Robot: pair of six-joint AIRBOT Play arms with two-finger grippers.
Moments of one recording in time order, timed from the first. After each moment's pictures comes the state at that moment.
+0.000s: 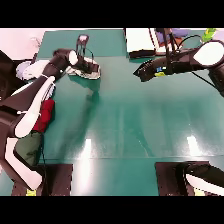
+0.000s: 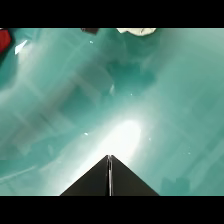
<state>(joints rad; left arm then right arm) -0.35 -1.81 1.84 1.53 -0.90 -1.66 0.32 -1.19 1.40 -1.05 1.07 1.26</state>
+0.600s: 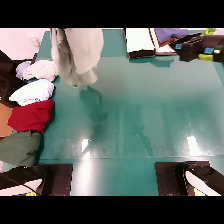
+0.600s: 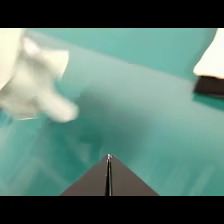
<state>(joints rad) -0.52 -1.28 2.03 1.65 -1.15 -1.46 0.11 -0.94 1.40 -1.05 1.00 1.29</state>
